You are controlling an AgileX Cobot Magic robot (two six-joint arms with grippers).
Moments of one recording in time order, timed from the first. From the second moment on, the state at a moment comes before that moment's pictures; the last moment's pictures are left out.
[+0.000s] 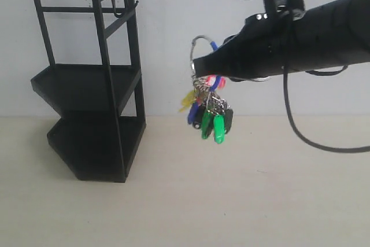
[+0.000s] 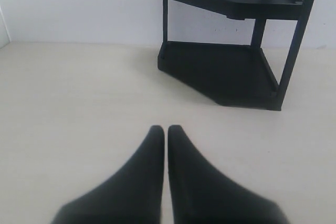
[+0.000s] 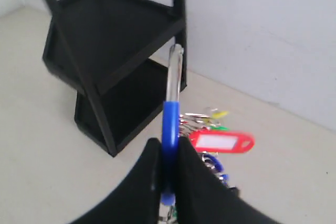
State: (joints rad) left arm -0.09 0.00 0.00 -0.02 0.29 0.00; right arm 0.54 1.45 -1.17 0.52 0.27 -0.54
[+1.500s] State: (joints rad) left arm -0.09 0.00 0.00 -0.02 0.29 0.00; right arm 0.65 1.71 -1.39 0.39 -0.04 -0.47
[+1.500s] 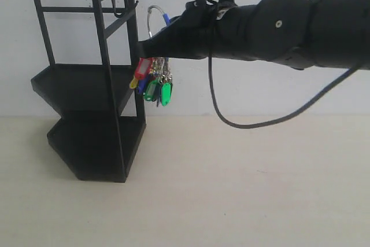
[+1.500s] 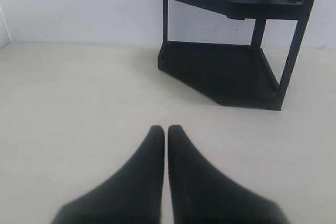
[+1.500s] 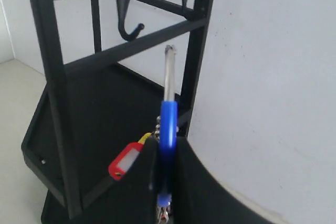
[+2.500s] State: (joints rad) left arm -0.09 0.00 0.00 -0.02 0.29 0.00; right arm 0.71 1.89 -1.55 0.39 -0.17 -0.55
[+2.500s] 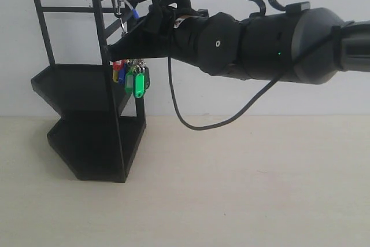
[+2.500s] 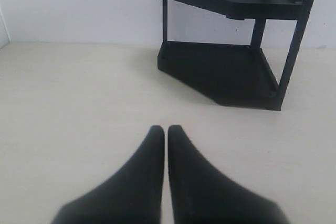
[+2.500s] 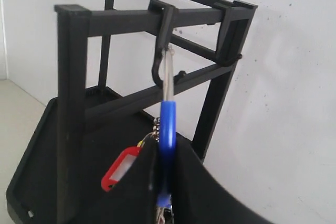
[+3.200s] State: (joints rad) left arm -0.09 0.00 0.00 -0.02 0.29 0.00; right arm 0.73 1.91 -1.56 0.39 -0.20 -0.55
